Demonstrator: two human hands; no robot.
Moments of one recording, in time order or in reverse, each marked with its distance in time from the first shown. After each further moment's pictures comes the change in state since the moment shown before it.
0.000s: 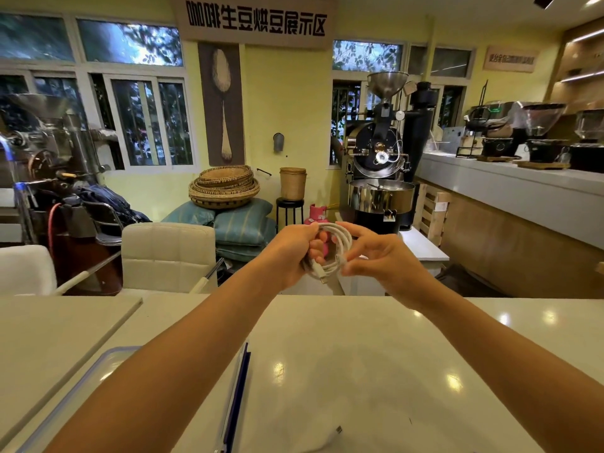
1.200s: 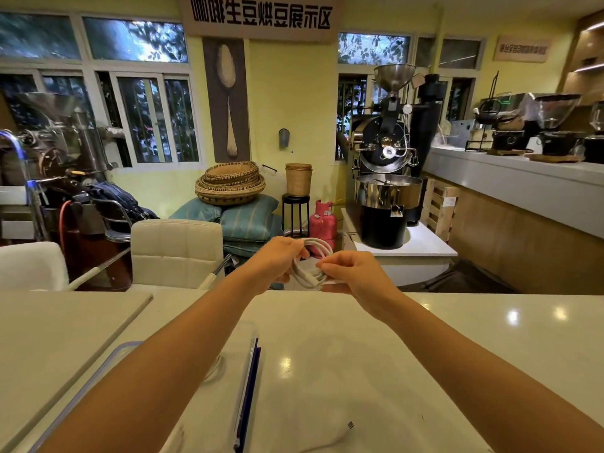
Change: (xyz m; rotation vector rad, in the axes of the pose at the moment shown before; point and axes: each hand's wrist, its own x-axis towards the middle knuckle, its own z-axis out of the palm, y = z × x) left_hand 0.003 -0.015 -0.044 0.699 0.189 0.073; right_hand 0.023 0.040 0.040 0.084 0.161 0.345
